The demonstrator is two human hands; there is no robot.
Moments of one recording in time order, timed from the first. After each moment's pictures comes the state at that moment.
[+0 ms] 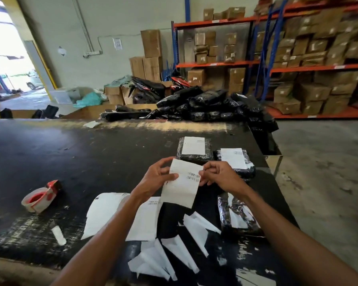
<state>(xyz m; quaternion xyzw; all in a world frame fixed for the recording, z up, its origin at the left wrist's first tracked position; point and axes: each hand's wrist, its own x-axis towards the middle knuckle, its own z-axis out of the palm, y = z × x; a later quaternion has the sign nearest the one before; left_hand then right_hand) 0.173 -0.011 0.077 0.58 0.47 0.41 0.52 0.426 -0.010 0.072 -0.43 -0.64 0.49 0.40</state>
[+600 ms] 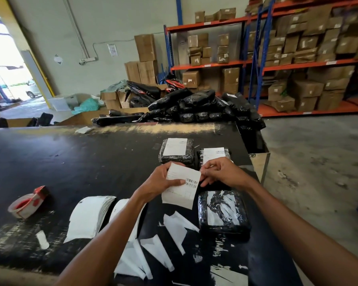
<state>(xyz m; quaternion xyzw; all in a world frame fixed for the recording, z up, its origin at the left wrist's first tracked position) 0.265 -0.021 0.082 0.66 0.48 0.34 0.46 0.517 -0.022 0.089 -0.42 -0.67 0.50 0.35</state>
